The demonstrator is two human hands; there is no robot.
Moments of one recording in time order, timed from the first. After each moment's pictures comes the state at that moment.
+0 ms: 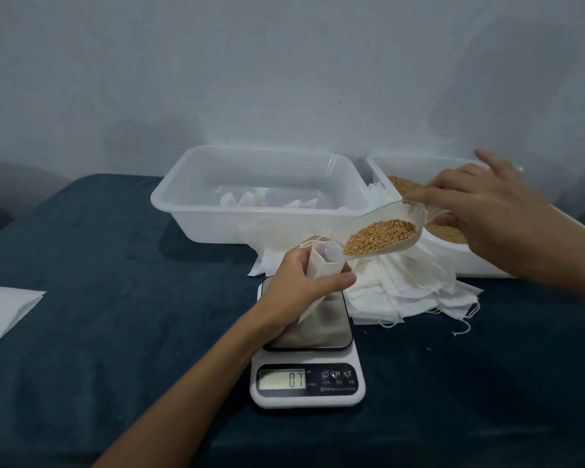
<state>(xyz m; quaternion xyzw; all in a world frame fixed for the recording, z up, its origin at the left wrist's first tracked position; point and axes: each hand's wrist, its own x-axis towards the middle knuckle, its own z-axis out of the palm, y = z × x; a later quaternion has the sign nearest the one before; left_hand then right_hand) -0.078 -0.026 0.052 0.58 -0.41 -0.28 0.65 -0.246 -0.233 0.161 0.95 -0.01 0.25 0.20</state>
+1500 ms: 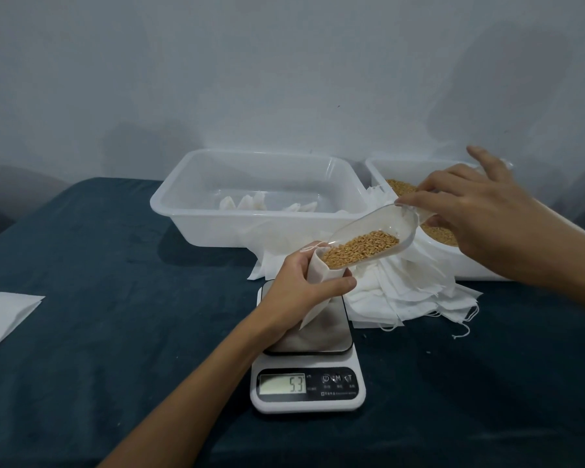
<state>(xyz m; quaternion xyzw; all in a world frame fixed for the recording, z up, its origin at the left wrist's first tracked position) -0.077 -0.027 0.050 0.56 -0.40 -0.32 0.65 -0.240 -0.238 0.160 0.94 0.02 0.25 0.25</state>
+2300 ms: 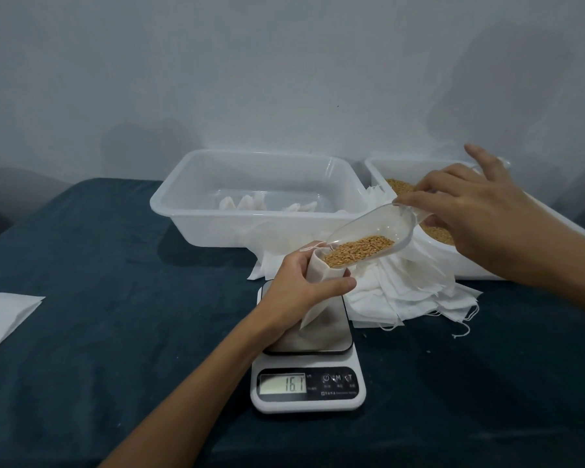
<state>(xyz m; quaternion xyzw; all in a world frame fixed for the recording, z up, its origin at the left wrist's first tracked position) -0.075 -0.027 0.049 0.56 -0.39 -0.33 0.65 -0.237 -0.242 0.156 0.93 0.02 0.26 0.25</state>
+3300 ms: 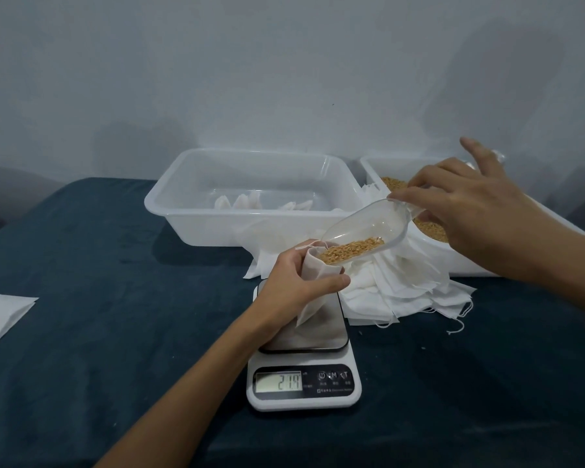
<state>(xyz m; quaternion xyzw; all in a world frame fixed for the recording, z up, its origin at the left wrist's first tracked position) -0.073 -0.026 0.046 0.55 -0.39 -0.33 0.65 -0.236 -0.240 0.157 0.92 0.03 0.27 0.27</state>
